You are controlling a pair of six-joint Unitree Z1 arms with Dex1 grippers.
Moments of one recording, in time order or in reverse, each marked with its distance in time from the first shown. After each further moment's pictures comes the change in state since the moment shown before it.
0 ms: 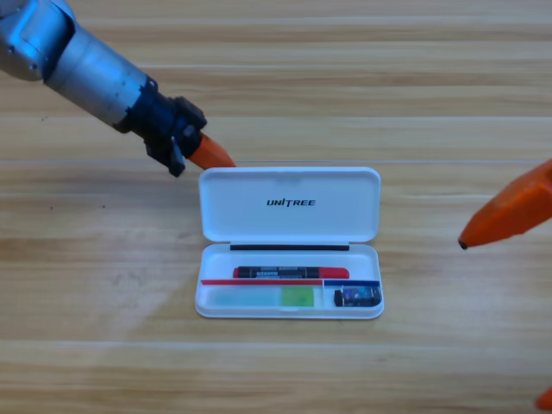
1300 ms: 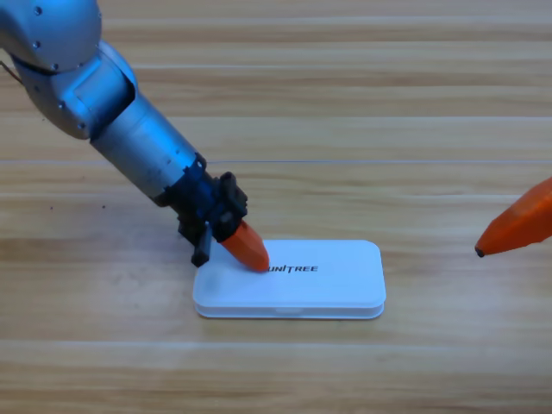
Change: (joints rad) arm 0 -0.196 0.013 0.097 0.037 0.049 0.114; arm 1 0.000 -0.041 0.039 -0.017 0.000 0.001
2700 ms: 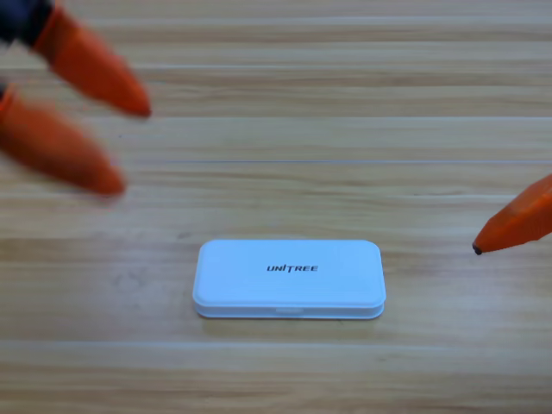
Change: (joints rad) arm 0 -0.199 -0.694 -0.274 0.635 0.121 -0.089; arm 1 0.000 0.000 0.003 -0.010 0.000 0.000
